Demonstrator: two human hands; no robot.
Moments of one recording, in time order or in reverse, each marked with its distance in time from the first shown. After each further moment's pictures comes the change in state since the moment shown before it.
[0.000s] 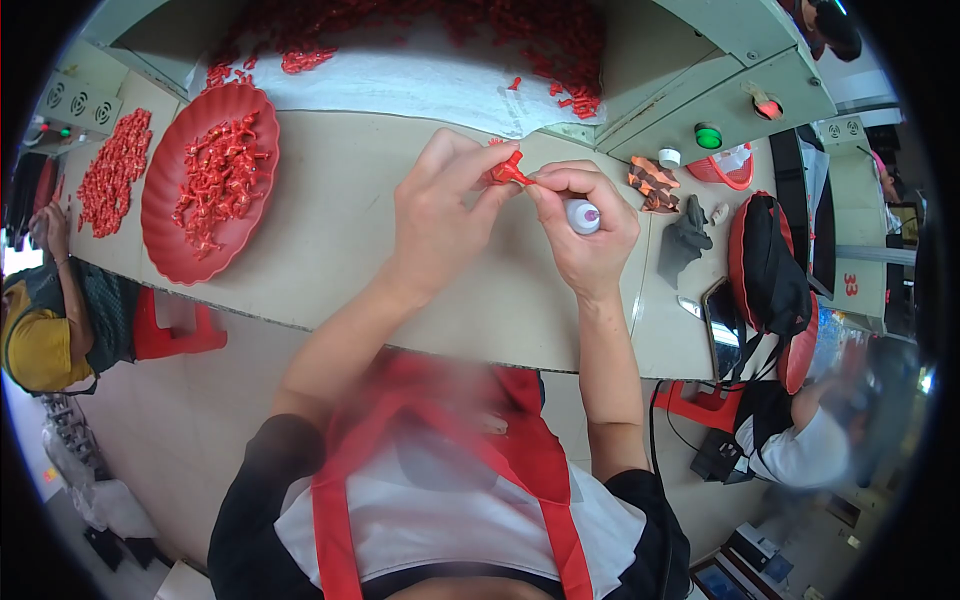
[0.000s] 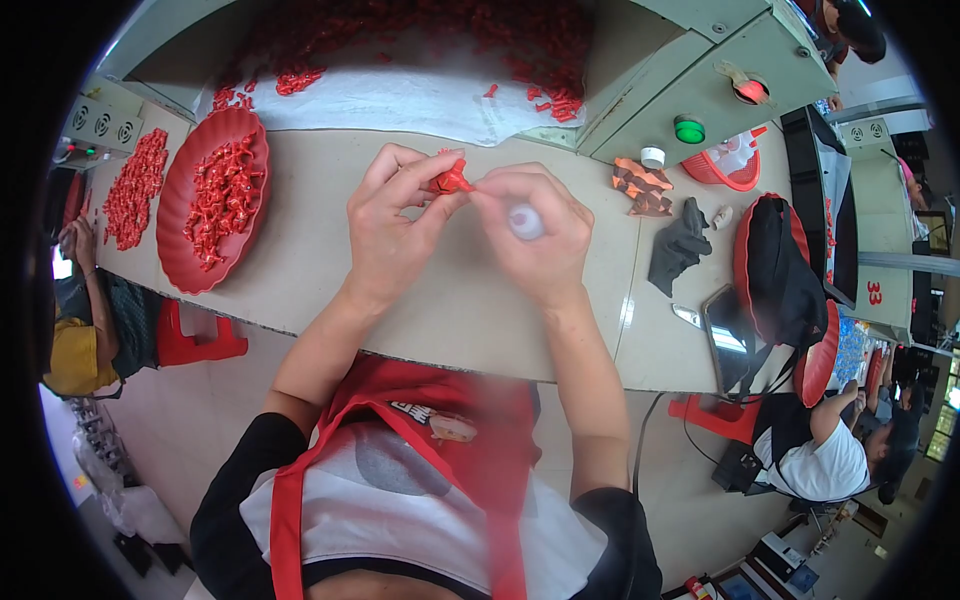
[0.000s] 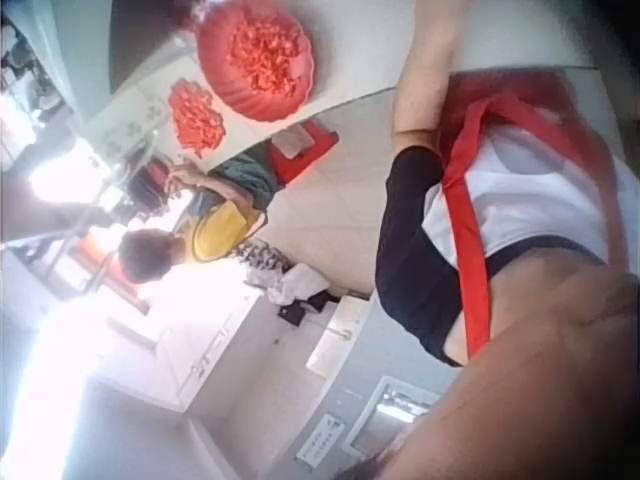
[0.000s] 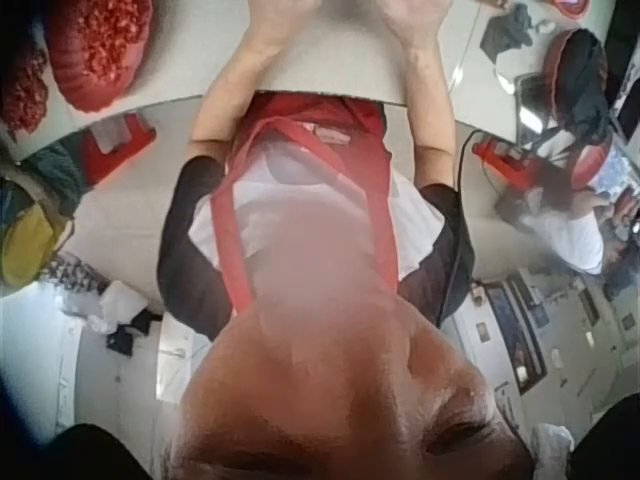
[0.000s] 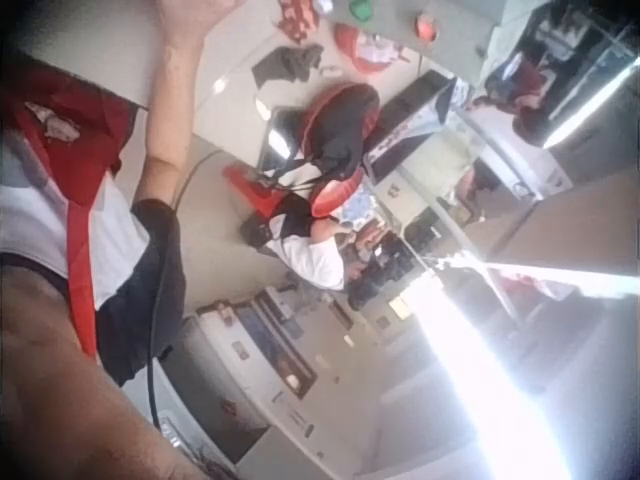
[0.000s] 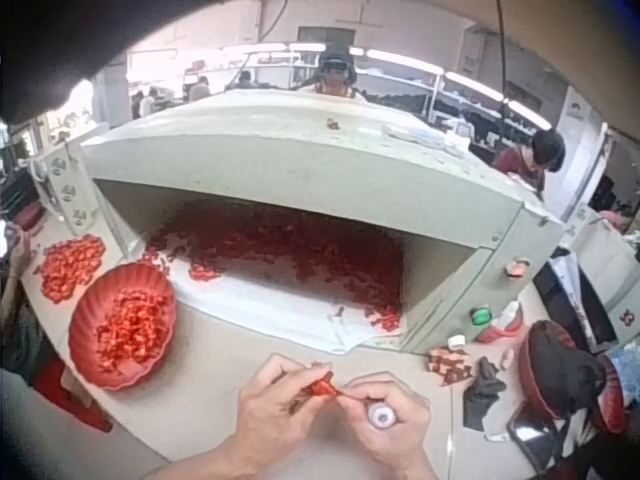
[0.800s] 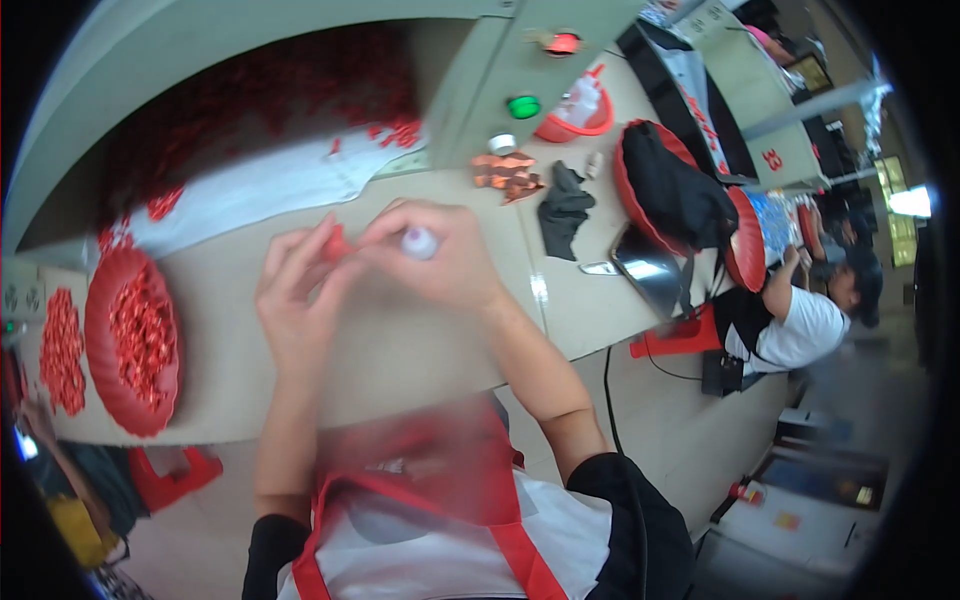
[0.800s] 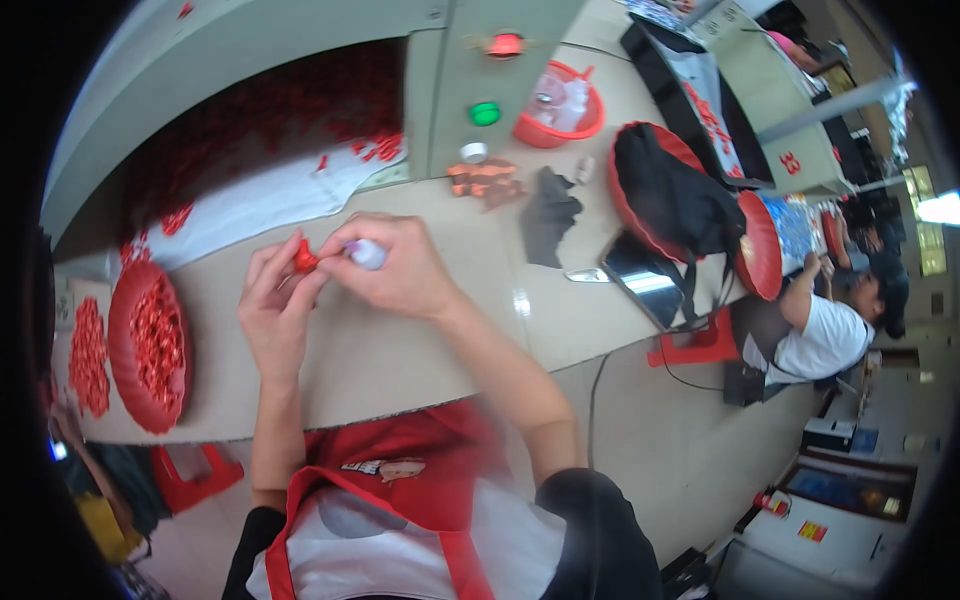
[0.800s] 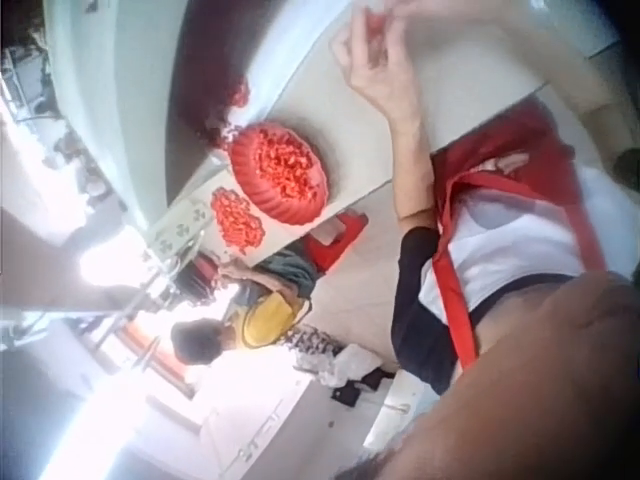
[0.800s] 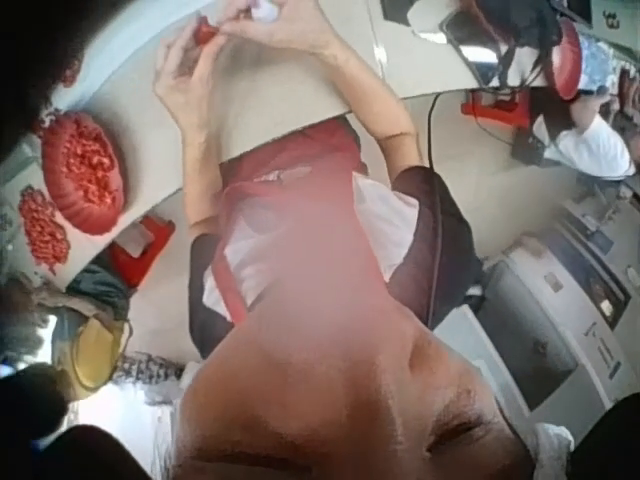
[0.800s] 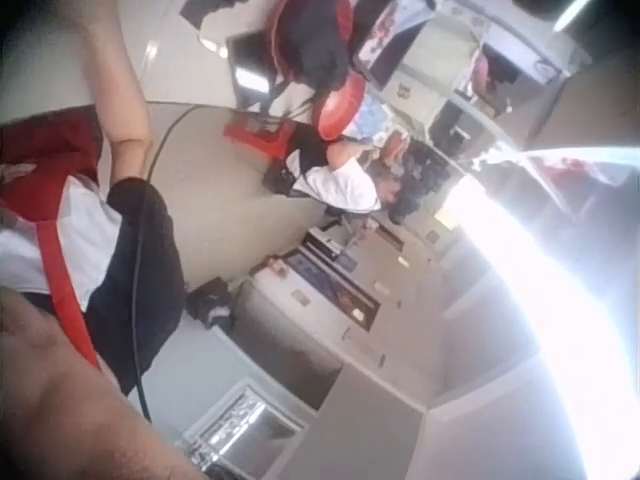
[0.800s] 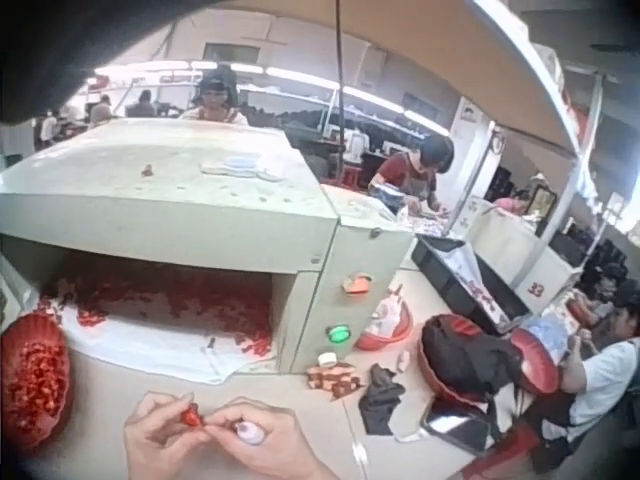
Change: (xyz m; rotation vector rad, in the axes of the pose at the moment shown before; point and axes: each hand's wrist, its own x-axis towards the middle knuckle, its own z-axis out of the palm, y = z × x) left_hand 0.000 0.012 -0.002 -0.241 -0.167 -0.279; right_hand 0.008 -0.007 -0.022 0.145 -0.094 0.232
